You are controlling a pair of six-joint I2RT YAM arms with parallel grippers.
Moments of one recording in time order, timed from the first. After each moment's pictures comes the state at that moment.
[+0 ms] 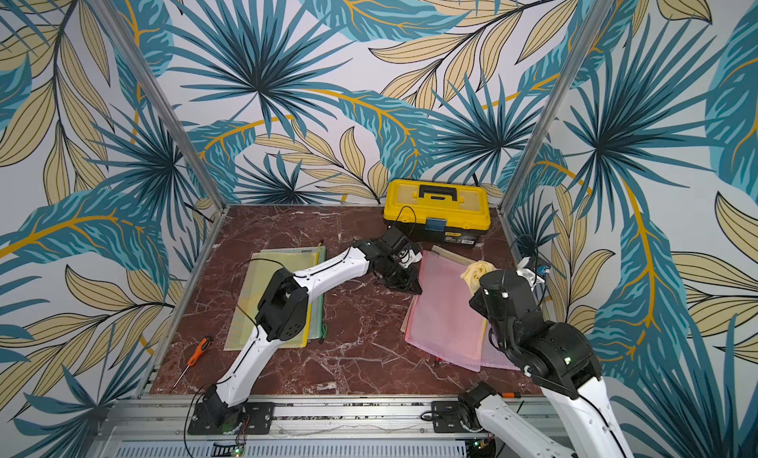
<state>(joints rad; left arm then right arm) -0.81 2.46 2.17 -0.75 0.61 -0.59 0.46 0.77 1.32 -1.30 0.59 0.93</state>
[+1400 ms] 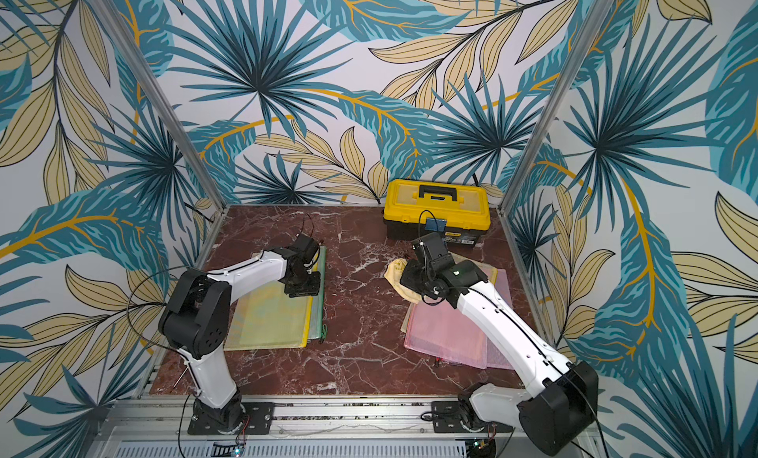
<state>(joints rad) -0.39 1.85 1.25 -0.75 0.02 -0.45 0.46 1.27 1.17 -0.83 0.03 0.87</state>
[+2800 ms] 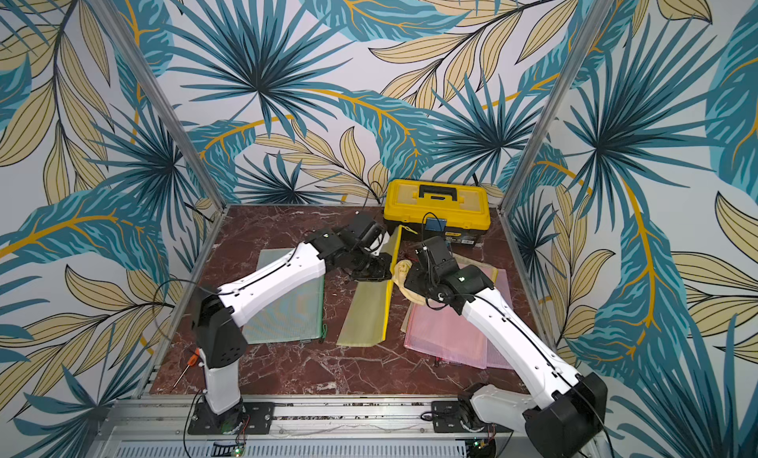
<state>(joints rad) -0.82 2.00 1.89 -0.89 0.27 -0.70 0.47 1.16 1.13 -0.87 0.11 0.84</state>
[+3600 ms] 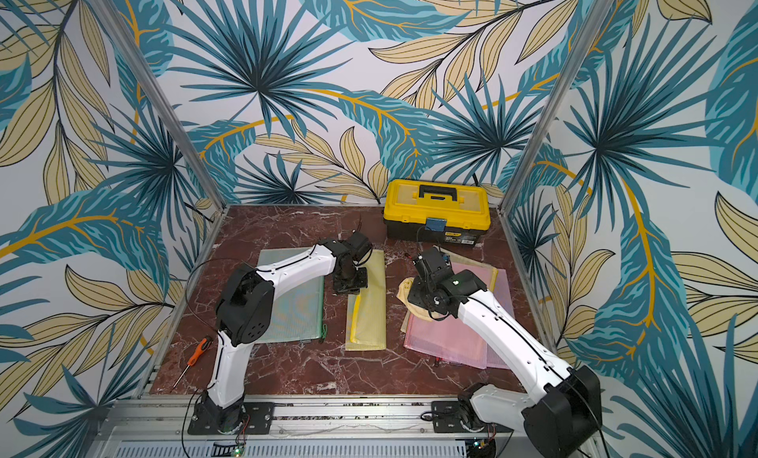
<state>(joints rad) -0.68 2.12 1.71 -0.93 0.11 -0.76 0.47 1.24 1.05 -0.92 0.12 0.83</state>
